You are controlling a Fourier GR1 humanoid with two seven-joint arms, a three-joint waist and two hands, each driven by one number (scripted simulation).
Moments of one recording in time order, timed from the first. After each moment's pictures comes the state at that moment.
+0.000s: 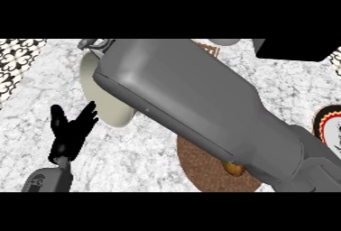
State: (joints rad) left arm -0.13 0.18 0.04 -1.30 0.12 -0.02 0.31; right arm -1.56 -0.01 0.43 -0.99 0.81 -0.23 1.23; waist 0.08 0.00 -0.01
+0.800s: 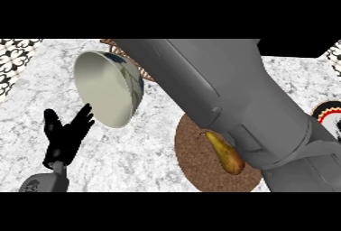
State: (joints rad) left arm -0.08 0.18 0.05 -1.34 0.12 -0.02 0.31; right arm -1.76 -0.01 0.24 -0.54 0.75 -0.26 1.08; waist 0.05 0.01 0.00
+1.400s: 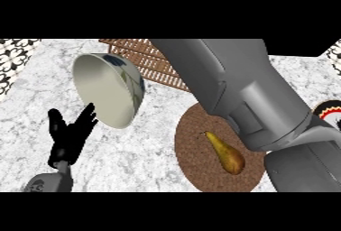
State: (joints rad) left arm -0.09 0.15 0.04 -1.35 0.10 0.00 0.31; right arm -1.77 -0.02 0.17 -0.31 0.76 -0.36 0.96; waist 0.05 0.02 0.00
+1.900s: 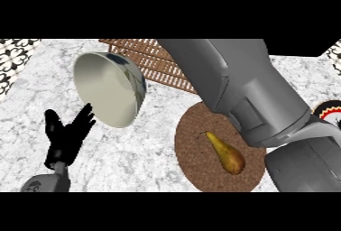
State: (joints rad) left arm -0.08 0.16 0.05 -1.36 0.11 -0.01 0.31; right arm -1.76 -0.02 0.13 -0.24 0.77 -0.44 0.85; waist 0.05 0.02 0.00
